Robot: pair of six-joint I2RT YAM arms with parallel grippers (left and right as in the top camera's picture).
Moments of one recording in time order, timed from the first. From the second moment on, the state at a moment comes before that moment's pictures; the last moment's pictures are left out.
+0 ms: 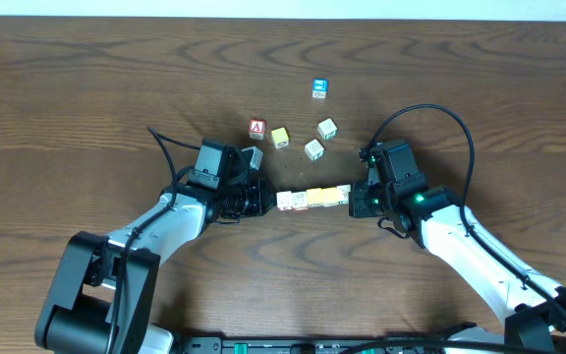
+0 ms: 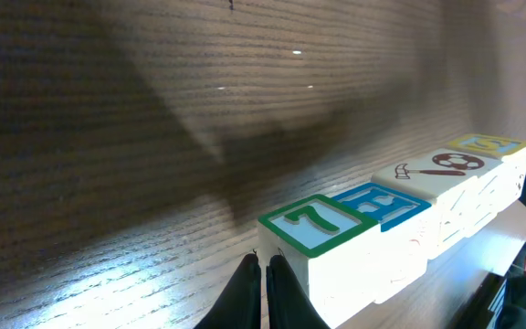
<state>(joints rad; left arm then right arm) -0.33 1.64 0.72 -0.13 0.62 -0.48 0.40 1.45 0.77 -0.39 -0.15 0.37</state>
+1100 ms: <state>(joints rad) -0.33 1.57 0.73 -0.13 0.62 -0.48 0.40 1.45 0.81 -0.45 -0.12 0.37</state>
